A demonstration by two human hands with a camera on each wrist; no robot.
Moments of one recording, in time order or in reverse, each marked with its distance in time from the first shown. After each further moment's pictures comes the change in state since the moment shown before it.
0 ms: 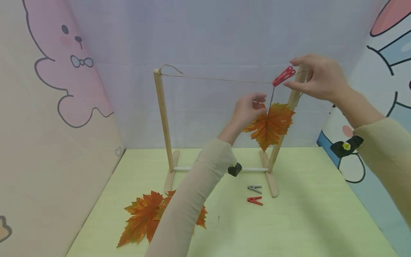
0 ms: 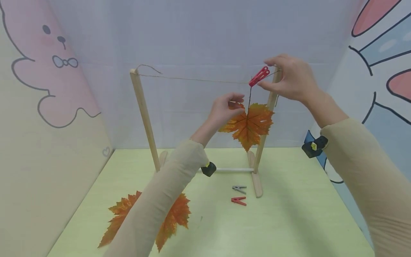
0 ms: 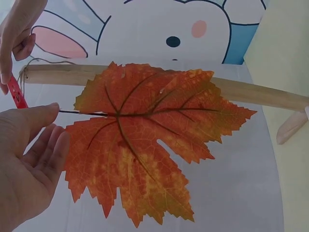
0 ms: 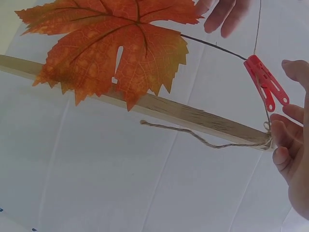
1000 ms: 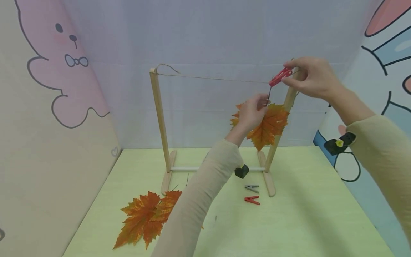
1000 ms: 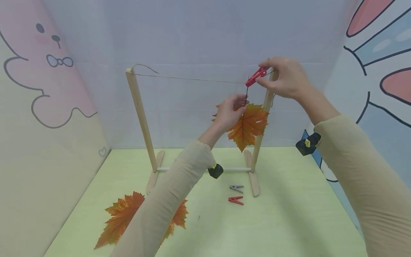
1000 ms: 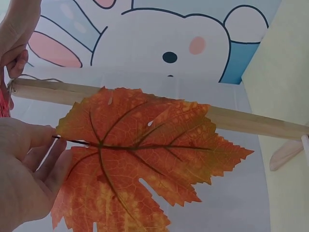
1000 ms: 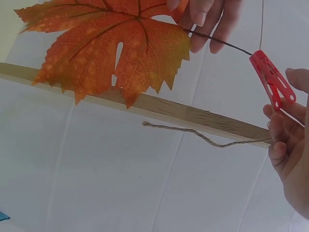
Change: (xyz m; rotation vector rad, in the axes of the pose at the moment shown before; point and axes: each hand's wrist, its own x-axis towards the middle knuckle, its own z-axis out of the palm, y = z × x) left_hand 0.004 0.008 0.026 0.056 0.037 -0.065; right_hand 0.003 0.005 0.005 0.111 -0.037 0.047
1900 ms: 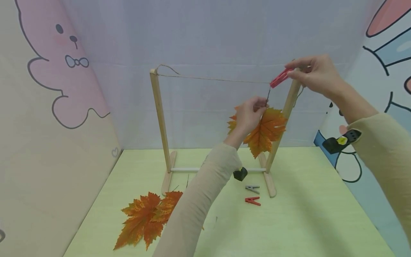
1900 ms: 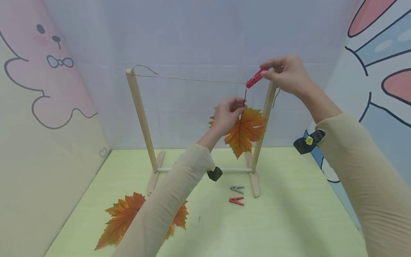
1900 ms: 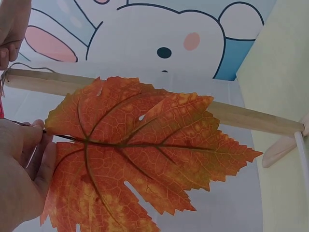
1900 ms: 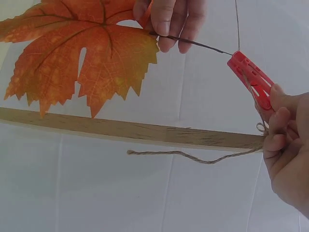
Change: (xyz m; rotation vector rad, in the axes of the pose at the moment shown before) left_hand -0.003 -0.011 0.003 -0.032 0.113 0.065; right_hand 0.005 0.001 -0.002 0.349 -0.033 0.292
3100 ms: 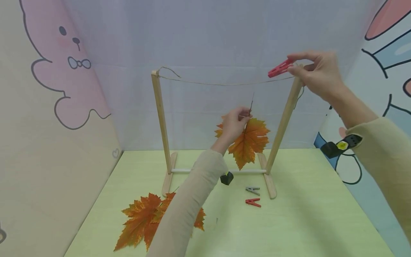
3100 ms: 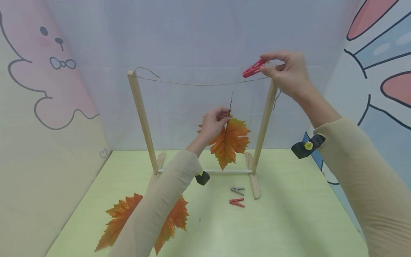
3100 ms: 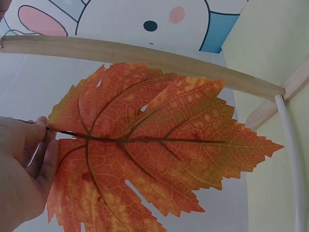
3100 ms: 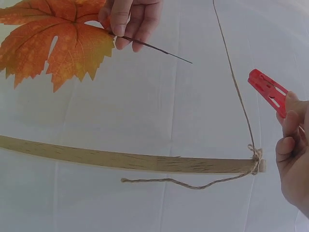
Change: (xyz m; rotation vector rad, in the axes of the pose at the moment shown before) left_hand -0.017 -0.041 -0.020 -0.008 -0.027 -0.087; right_hand -0.006 -0.013 0.001 0.194 0.169 -0.102
